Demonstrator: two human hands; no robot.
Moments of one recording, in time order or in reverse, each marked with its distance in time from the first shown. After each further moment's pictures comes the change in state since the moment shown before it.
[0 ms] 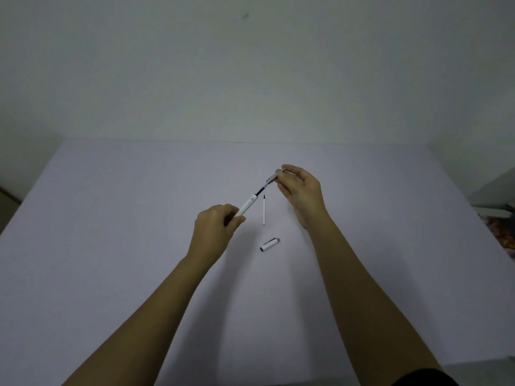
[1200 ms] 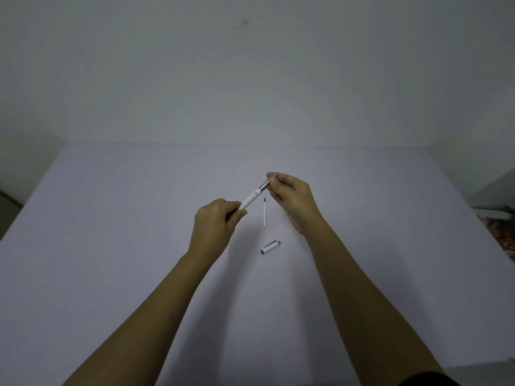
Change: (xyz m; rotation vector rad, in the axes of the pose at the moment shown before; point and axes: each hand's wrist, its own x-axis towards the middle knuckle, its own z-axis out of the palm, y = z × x) left_hand 0.007 0.013 -0.012 0.108 0.076 0.174; right_hand -0.004 0.007 0.009 -0.196 -0.133 -0.014
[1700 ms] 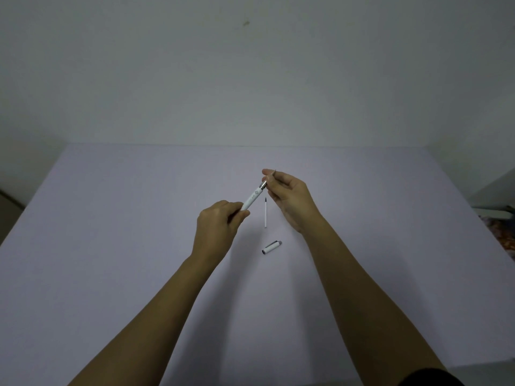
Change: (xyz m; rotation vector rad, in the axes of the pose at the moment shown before) left_hand -0.004 0.004 0.001 -0.042 0.053 0.012; right_hand -0.004 -0.010 0.010 0.042 -0.055 0.037
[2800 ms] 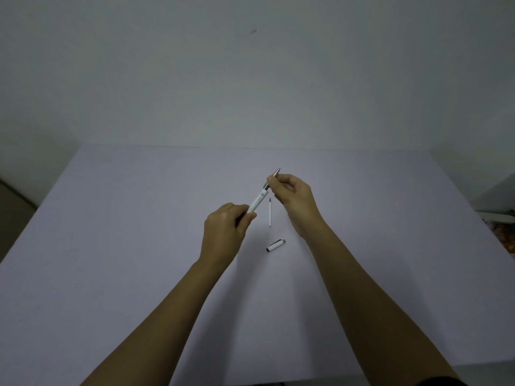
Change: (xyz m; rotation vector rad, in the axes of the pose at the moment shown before) left_hand -0.019 0.012 -0.008 -0.002 0.025 -0.023; right_hand -0.025 -0.004 0.012 -0.144 0.072 -0.081
